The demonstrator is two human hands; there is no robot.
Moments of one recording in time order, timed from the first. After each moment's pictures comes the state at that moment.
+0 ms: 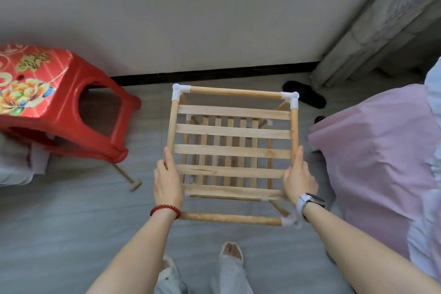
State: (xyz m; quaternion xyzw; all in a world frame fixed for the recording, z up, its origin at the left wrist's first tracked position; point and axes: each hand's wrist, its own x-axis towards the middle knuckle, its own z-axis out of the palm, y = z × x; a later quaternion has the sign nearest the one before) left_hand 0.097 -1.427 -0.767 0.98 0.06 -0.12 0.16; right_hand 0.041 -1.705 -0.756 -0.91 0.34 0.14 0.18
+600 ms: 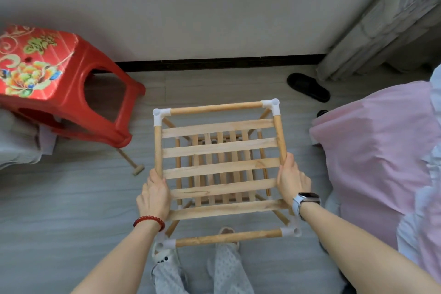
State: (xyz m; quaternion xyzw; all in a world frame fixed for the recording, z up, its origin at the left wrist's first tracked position) left_hand 0.048 -1.394 -0.764 0.97 0.13 -0.17 0.13; right_hand 0.024 -1.695 -0.730 -0.94 0.24 0.22 0.13
